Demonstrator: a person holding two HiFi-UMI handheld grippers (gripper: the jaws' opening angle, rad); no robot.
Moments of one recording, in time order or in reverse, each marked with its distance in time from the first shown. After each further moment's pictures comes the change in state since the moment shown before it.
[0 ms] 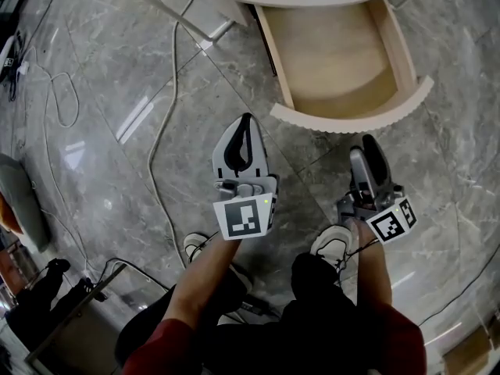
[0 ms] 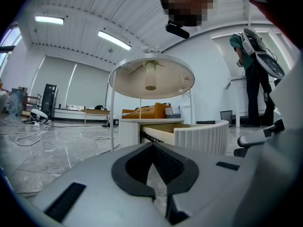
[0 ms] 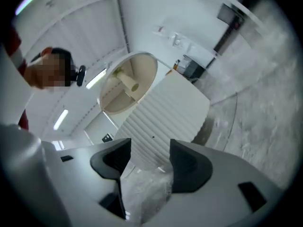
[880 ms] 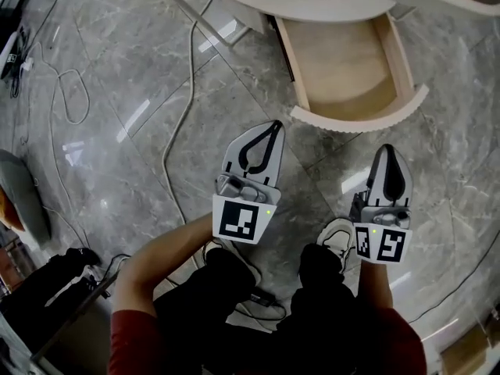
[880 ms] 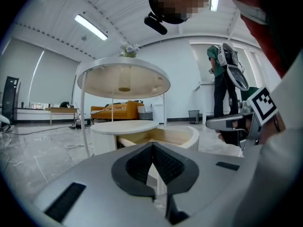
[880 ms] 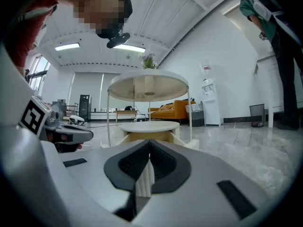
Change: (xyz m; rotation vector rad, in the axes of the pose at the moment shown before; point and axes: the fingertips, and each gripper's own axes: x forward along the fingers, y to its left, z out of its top) left arm -0.006 -0.026 0.066 0.149 -0.025 -0.415; right arm -0.004 0.081 0.067 -0.763 -0.077 -0.323
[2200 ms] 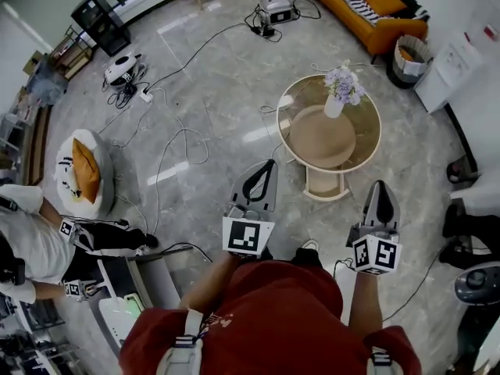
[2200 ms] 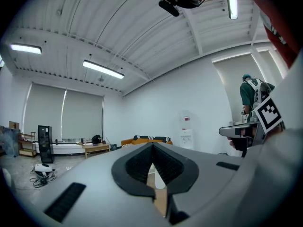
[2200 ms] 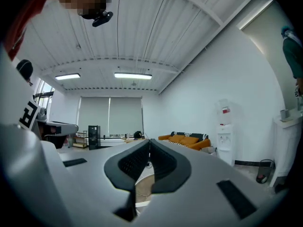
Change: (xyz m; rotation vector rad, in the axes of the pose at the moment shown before) left arm -0.196 0.167 0.794 -0.124 0.015 0.375; right arm -0.079 0.077 0.805 0.051 -0.110 0.110
